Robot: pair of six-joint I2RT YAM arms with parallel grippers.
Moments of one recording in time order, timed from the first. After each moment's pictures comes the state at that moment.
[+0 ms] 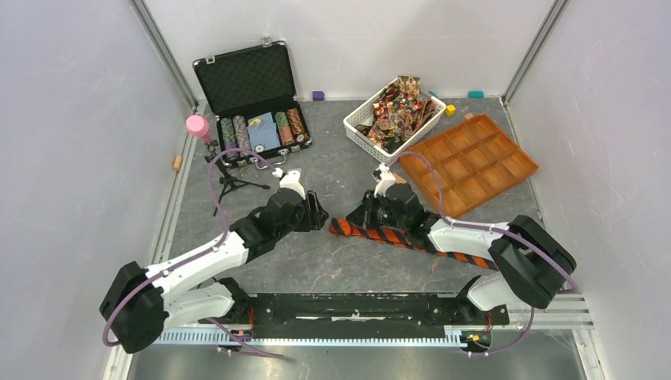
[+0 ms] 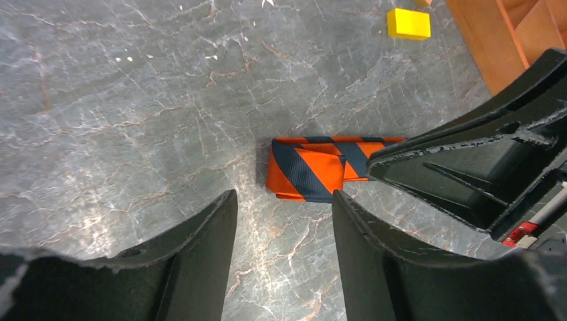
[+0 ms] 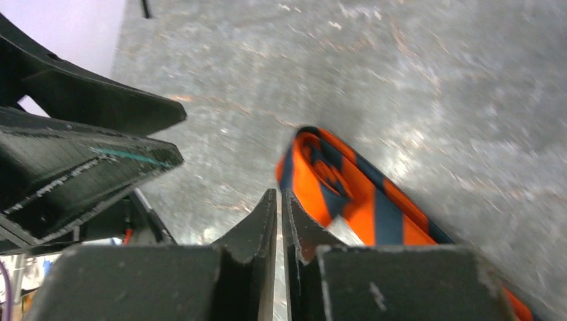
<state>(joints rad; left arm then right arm) -0.76 1.05 0.59 -0.15 -0.20 -0.66 0.75 1.45 0.56 0.47 -0.22 0.71</state>
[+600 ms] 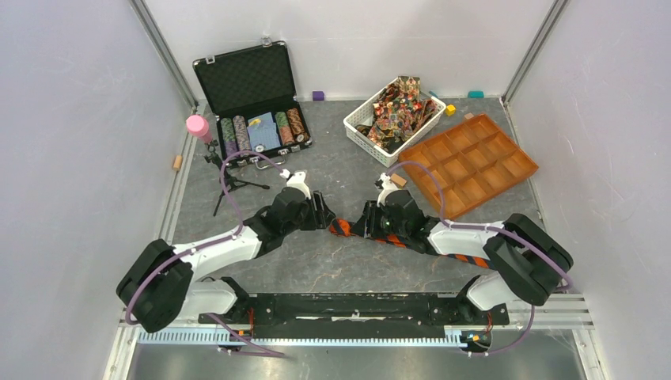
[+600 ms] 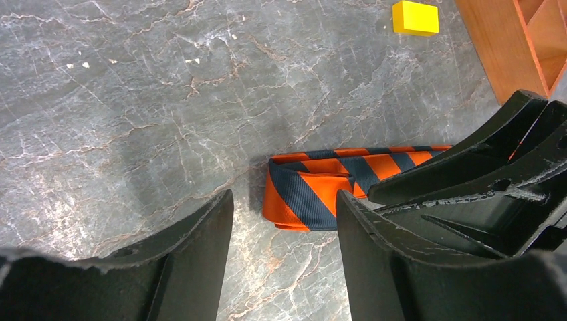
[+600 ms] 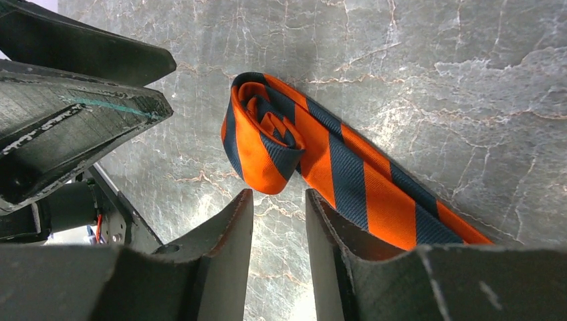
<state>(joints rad) -0.71 1.23 0.51 0.12 -0.07 -0.66 0.75 1.45 0.50 0.36 -0.19 0.72</state>
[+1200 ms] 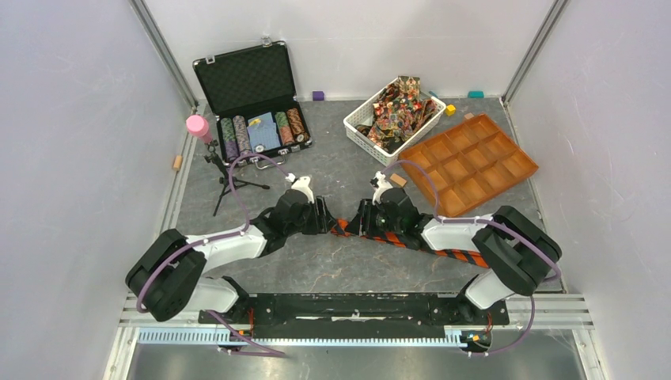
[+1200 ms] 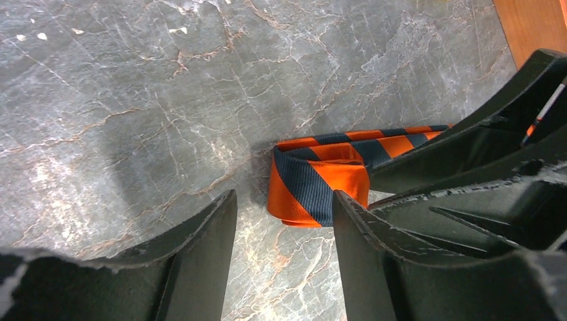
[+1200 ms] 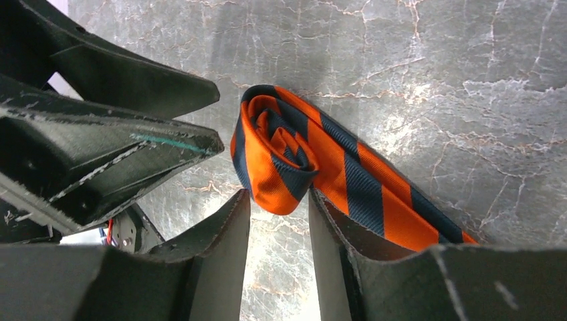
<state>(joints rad) -0.70 1.32 0.48 0.20 -0.01 -0.65 0.75 1.53 0.54 0.40 -0.23 0.75</state>
